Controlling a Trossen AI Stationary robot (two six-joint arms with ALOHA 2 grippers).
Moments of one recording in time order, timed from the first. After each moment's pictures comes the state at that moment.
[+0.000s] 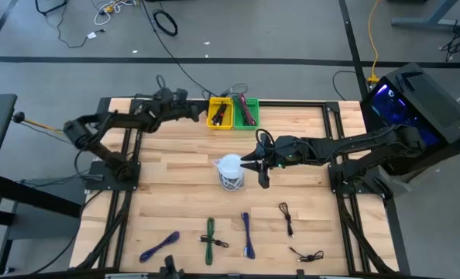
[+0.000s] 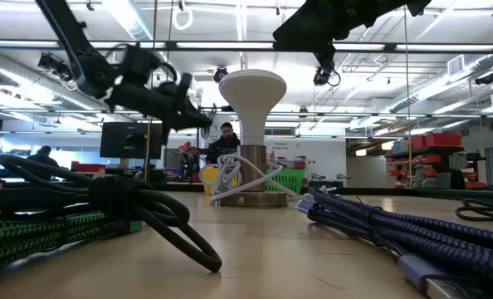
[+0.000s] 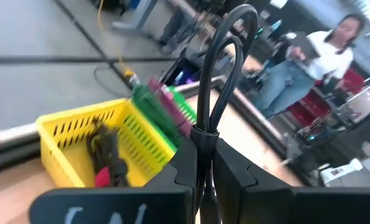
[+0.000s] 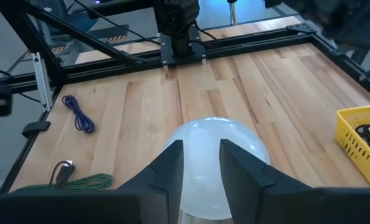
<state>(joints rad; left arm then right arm) 0.78 1.55 0.58 0.76 0.34 -0.57 0.06 1.34 0.92 0.01 0.06 0.18</state>
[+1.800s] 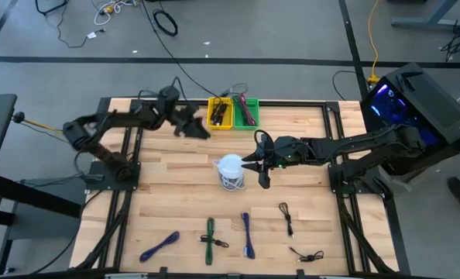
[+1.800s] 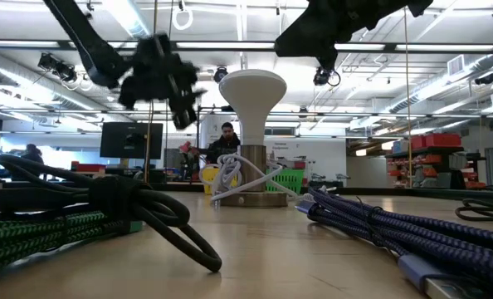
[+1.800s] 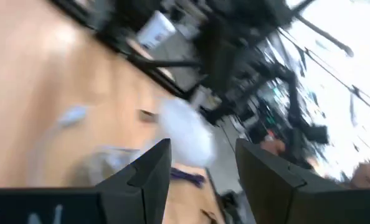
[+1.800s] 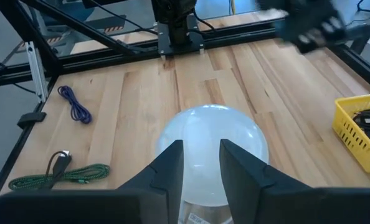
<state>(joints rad) 0.71 1.50 0.67 0.60 1.23 -0.60 0.06 1.34 0.92 -0.03 0.06 0.18</state>
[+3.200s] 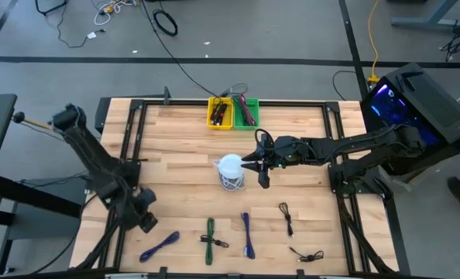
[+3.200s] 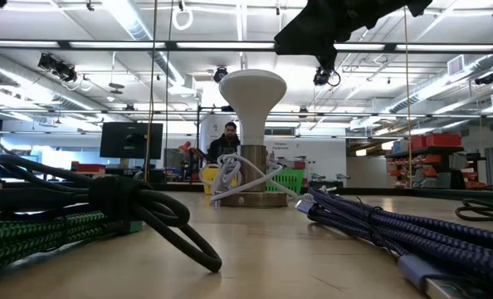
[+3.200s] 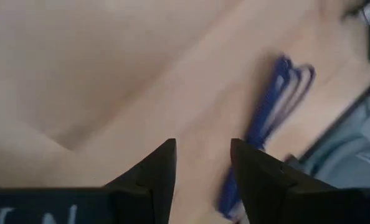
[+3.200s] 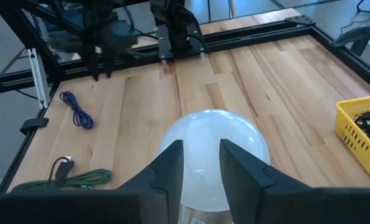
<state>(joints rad) -0.97 1.07 0.54 -0.54 -0.09 -1.85 0.06 1.35 0.92 -0.02 0.06 0.19</state>
